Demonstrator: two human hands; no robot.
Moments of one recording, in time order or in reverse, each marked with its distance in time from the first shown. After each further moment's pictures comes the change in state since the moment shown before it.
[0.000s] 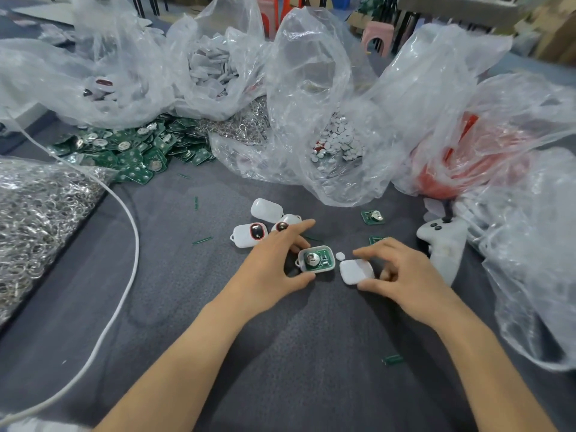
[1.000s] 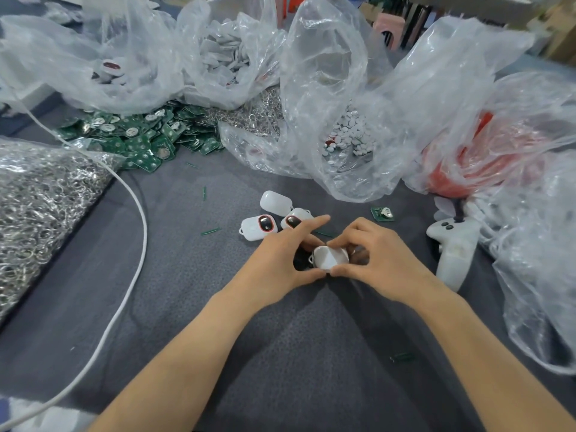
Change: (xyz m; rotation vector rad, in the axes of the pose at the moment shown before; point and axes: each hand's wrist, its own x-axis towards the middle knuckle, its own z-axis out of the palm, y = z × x) left_hand -0.002 0.005 -0.004 -0.115 -0.041 -0.012; right_hand 0.023 -0.044 0.012 -0.119 -0.068 -0.221
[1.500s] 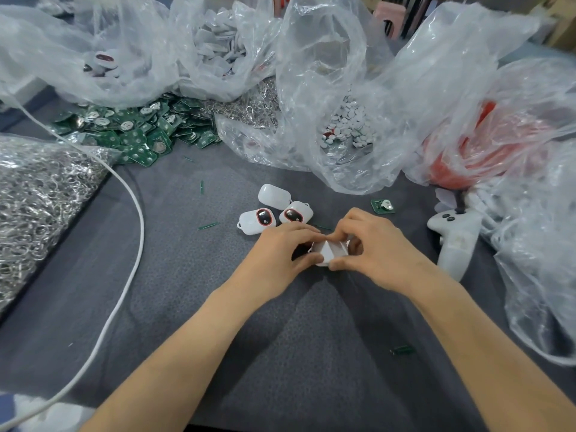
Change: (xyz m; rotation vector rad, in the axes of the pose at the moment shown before) left_hand 0.003 0.004 0.002 0.174 0.076 0.061; right_hand 0.009 -0.004 -0.001 -0.125 -0.073 0.034
